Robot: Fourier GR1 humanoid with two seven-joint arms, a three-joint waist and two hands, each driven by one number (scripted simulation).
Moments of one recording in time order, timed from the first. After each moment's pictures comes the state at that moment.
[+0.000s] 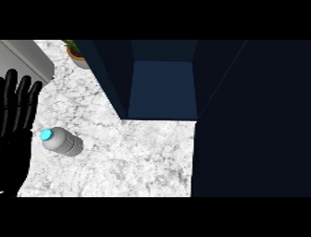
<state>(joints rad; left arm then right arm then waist) -0.02 0.06 -0.03 -2.10 0.00 0.01 0.00 -0.01 -0.12 -0.01 -2.10 -0.02 0.00 -0.01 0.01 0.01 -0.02</state>
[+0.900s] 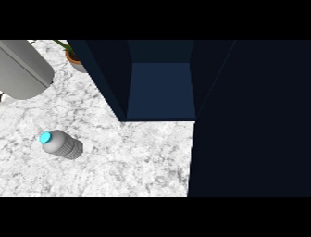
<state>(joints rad) 0.01 0.47 0.33 -1.78 0.80 -0.57 0.13 0.36 -0.11 0.24 -2.43 -0.10 0.12 0.12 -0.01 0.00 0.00</state>
